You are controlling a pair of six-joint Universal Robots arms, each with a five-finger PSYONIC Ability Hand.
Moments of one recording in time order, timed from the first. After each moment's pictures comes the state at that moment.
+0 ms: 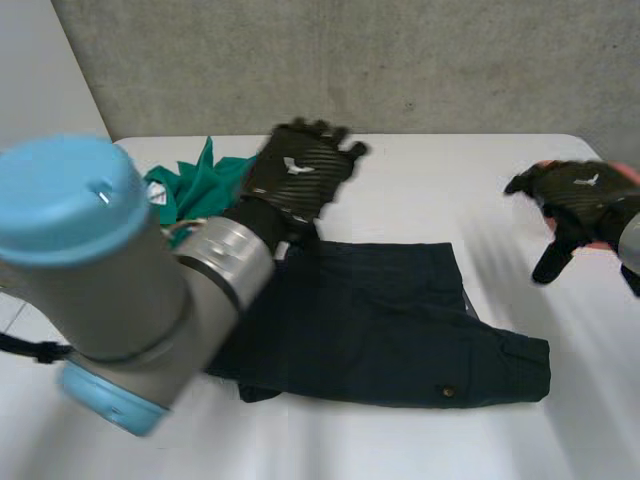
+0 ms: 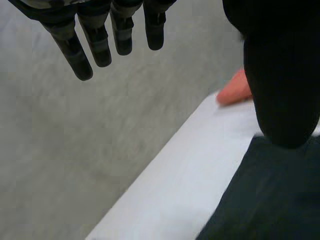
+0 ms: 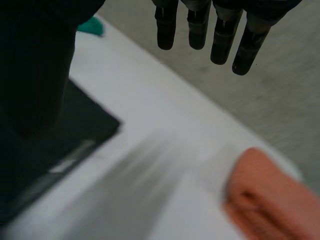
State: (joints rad) left arm 4.02 -1.89 -1.40 3.29 -1.50 3.52; right arm 1.66 -1.40 1.50 0.27 1.26 2.70; left_hand 0.19 0.20 0.21 0.20 0.05; right_hand 0.20 0.22 0.21 0.24 0.06
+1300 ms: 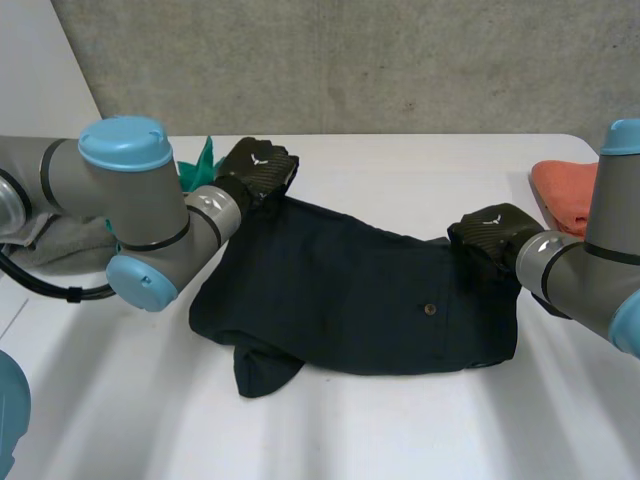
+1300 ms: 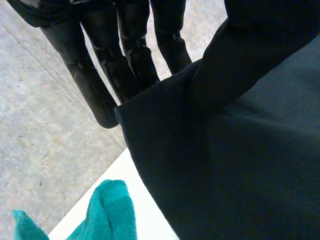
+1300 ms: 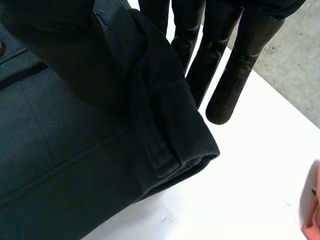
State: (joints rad) left arm 4.24 -2.34 -0.96 3.18 -1.35 3.57; right arm 1.88 -1.09 1.33 0.27 1.40 2.64; left_hand 1.13 1.20 1.19 1.20 1.01; right_hand 0.98 1.17 1.18 1.18 0.97
